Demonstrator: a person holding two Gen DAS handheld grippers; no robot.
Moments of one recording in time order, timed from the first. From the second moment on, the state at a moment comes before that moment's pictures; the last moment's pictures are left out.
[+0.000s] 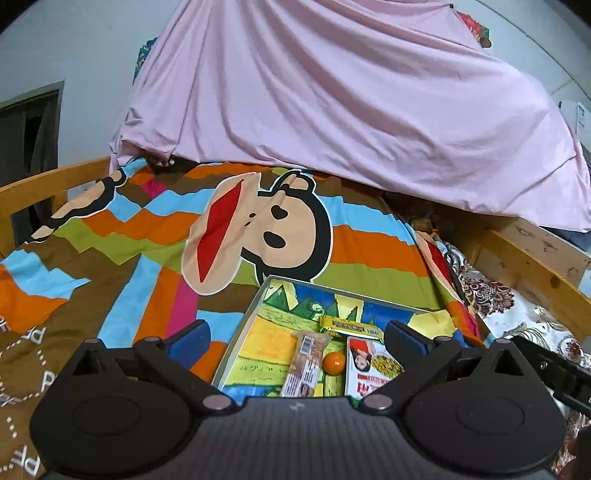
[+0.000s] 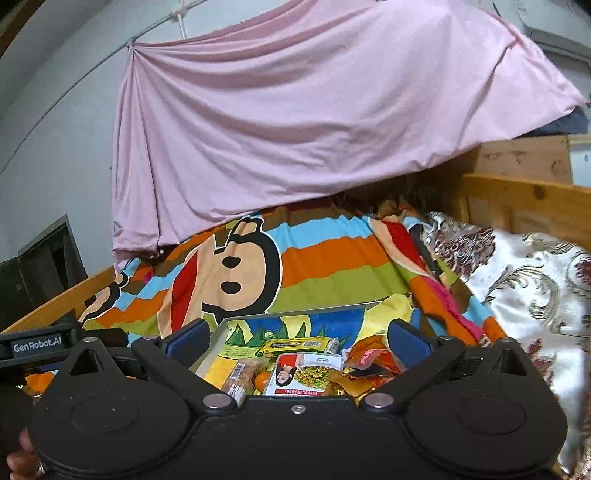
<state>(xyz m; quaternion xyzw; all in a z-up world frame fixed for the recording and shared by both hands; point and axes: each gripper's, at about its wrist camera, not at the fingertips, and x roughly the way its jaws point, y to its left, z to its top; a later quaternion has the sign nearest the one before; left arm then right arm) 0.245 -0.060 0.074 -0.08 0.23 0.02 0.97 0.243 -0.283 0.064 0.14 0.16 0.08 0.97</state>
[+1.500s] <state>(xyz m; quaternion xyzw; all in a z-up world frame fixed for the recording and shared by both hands) 0.108 -0.056 0.023 -0.04 0.23 0.03 0.97 0.086 -0.247 0.022 0.08 0.20 0.03 0.98</state>
